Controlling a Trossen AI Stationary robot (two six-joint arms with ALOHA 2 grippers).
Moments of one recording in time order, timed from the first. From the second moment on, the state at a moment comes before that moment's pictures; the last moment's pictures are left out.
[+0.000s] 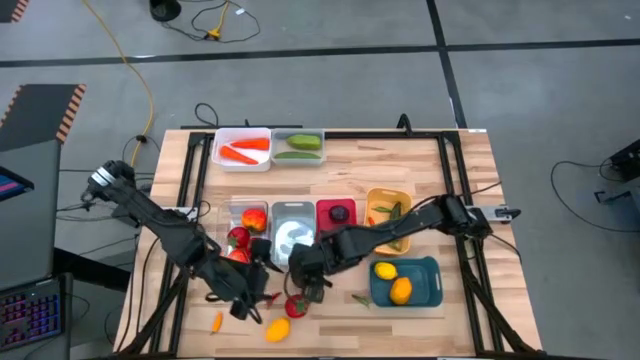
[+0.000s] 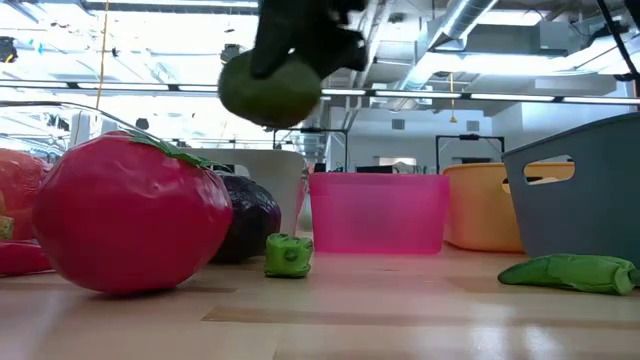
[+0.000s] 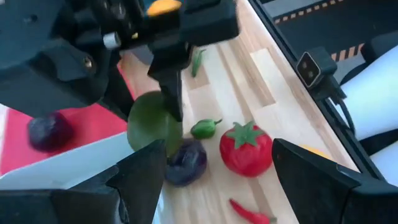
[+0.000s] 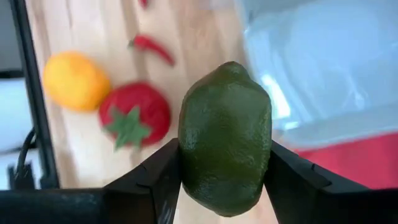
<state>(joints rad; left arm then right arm) -0.64 1.37 1.09 -0.50 -0.35 -0.17 0.31 2.18 2.03 -0.96 0.08 0.54</state>
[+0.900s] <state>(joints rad) -0.64 1.18 1.09 -0.64 -0.36 -0.25 0.15 2.18 2.03 -0.88 0.08 0.46</state>
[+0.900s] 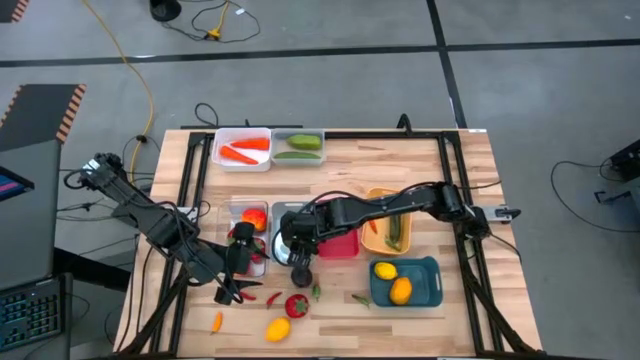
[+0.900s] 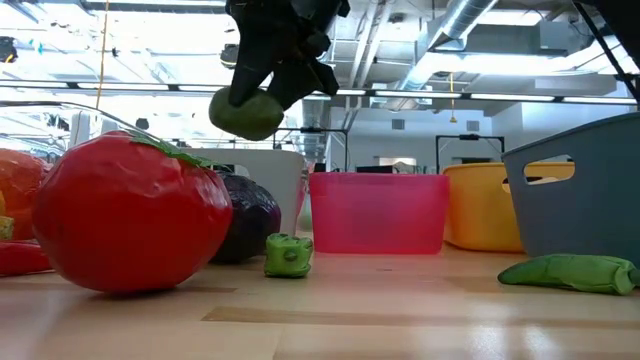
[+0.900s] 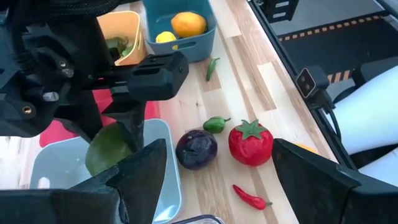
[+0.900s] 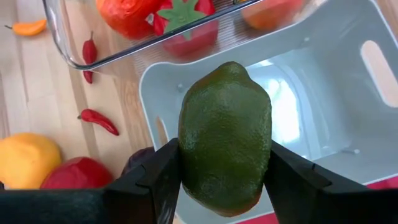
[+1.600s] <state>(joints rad) -0.64 1.18 1.09 -0.67 -0.36 -0.23 0.14 2.18 2.03 -0.90 0.08 0.47</state>
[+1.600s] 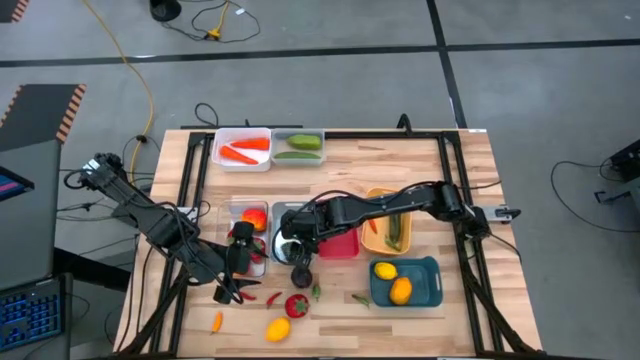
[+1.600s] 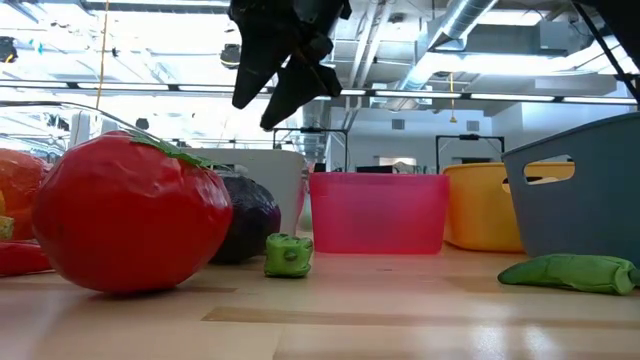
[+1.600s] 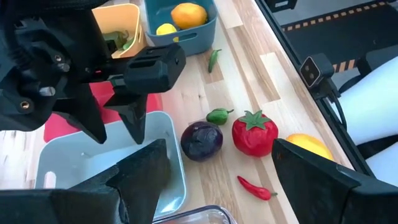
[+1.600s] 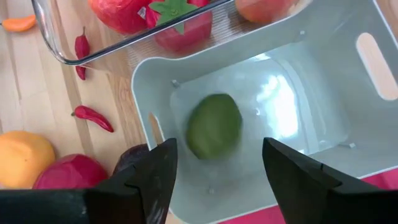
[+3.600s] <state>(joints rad) -1.03 1.75 1.09 -0.82 0.01 -1.79 0.39 1.95 2.03 -1.21 0.37 0.44</state>
